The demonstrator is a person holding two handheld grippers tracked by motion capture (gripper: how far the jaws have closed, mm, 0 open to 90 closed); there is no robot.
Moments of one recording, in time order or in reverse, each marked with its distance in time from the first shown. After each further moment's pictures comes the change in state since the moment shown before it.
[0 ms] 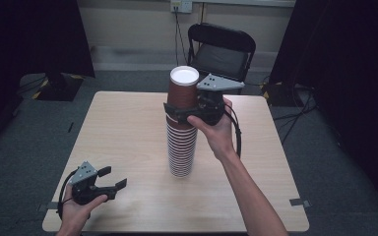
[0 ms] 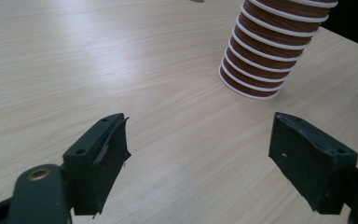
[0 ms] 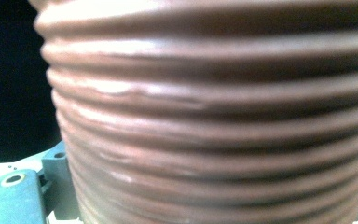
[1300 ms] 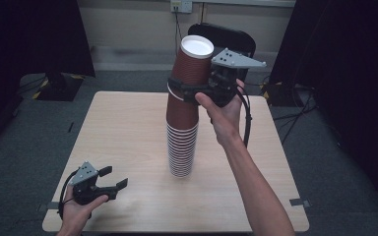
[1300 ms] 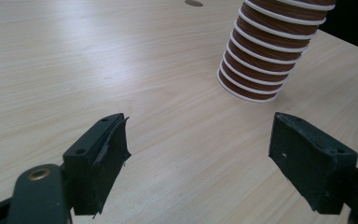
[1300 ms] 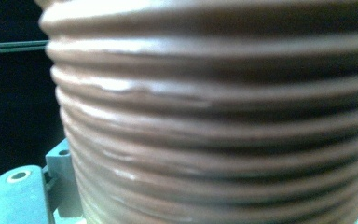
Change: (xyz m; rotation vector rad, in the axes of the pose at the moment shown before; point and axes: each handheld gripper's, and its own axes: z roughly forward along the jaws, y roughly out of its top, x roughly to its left) left arm -0.001 -0.001 0.002 -0.016 0.000 0.010; right arm 0.001 0.056 -0.027 -0.158 -0.016 0.012
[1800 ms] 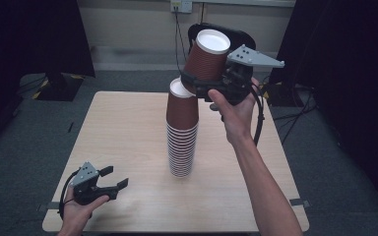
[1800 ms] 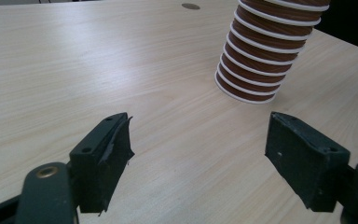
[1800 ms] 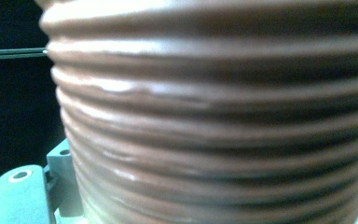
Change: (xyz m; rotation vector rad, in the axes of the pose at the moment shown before) left arm -0.003 0.000 0.001 -0.014 -0.004 0.025; right arm -0.008 0.010 -0.023 -0.033 -0.060 -0.019
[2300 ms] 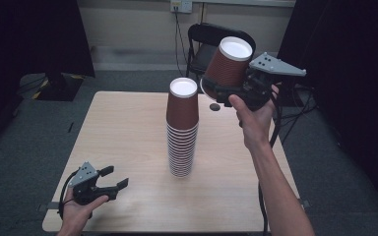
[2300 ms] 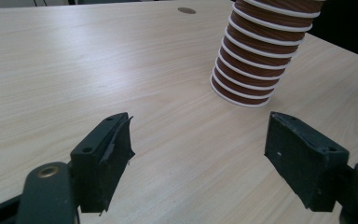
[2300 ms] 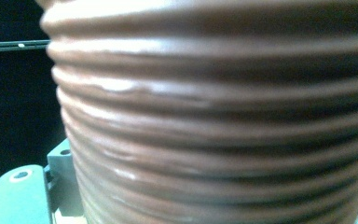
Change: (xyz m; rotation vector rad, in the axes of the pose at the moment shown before) left arm 0.000 0.001 -0.001 -0.011 -0.014 -0.013; right arm -0.024 -0.012 -0.034 0.024 -0.072 0.005
